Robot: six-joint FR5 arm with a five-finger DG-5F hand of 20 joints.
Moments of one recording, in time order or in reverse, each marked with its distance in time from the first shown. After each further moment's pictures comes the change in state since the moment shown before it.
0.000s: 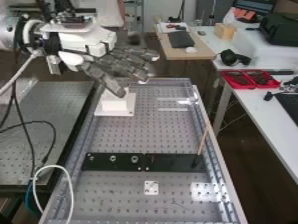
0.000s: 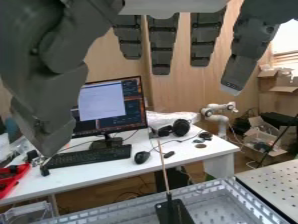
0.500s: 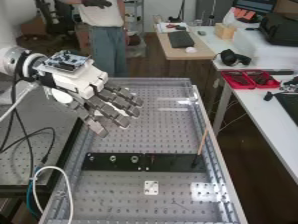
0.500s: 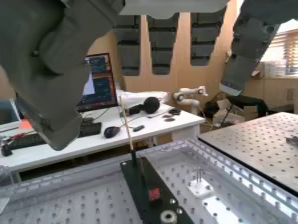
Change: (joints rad) arm 0.004 -0.042 -0.144 0.113 0.125 0.037
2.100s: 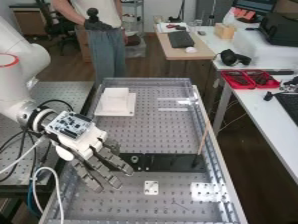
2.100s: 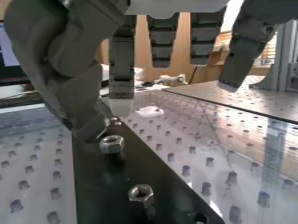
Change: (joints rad) arm -0.105 -0.283 -0.140 0.393 -0.023 -0.039
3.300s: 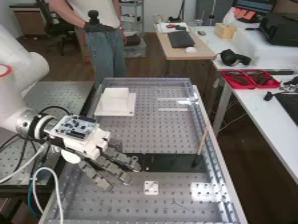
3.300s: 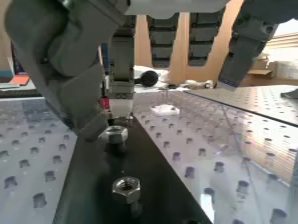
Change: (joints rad) arm -0.094 -0.051 0.014 0.071 -0.233 -0.110
